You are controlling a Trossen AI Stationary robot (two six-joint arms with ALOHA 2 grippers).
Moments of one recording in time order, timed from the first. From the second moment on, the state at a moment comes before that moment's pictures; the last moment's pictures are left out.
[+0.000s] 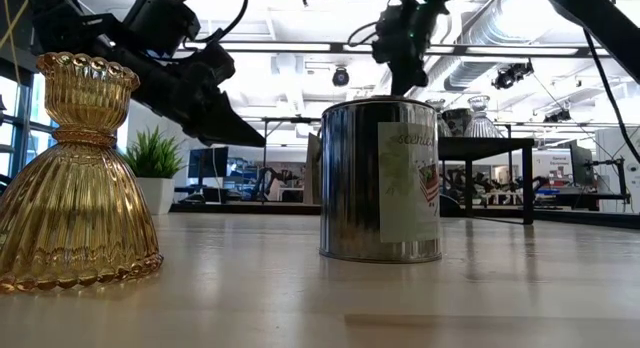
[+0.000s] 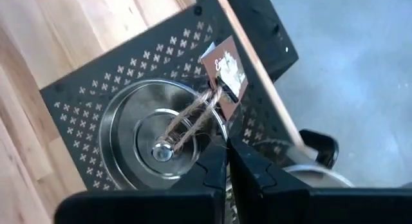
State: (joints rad) left arm 0.13 1.32 0.40 0.56 -0.03 -0.06; right arm -0.83 2.02 2.29 -1.47 -0.20 -0.29
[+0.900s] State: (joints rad) left arm 0.13 1.32 0.40 0.57 -0.02 -0.08; right arm -0.84 2.05 2.29 -1.41 -0.09 -0.35
